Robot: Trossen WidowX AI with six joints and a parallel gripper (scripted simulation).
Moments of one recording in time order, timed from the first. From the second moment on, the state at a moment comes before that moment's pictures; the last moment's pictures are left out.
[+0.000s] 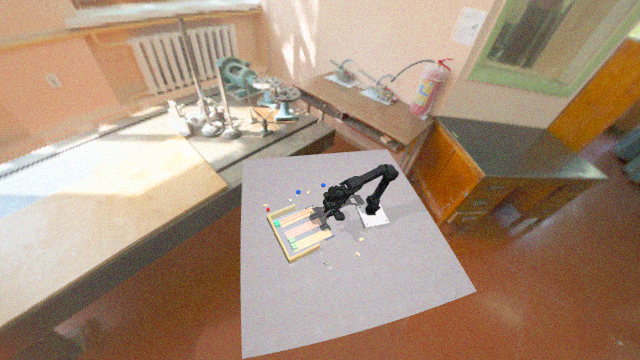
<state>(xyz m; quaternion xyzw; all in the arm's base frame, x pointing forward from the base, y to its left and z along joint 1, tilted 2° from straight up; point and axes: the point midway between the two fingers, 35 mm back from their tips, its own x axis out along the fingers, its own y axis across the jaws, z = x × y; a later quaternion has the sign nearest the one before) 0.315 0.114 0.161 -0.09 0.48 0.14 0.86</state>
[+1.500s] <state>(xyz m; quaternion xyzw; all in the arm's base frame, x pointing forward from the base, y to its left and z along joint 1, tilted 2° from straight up) 0.319 0.160 0.050 -0.17 0.68 0.15 0.70</state>
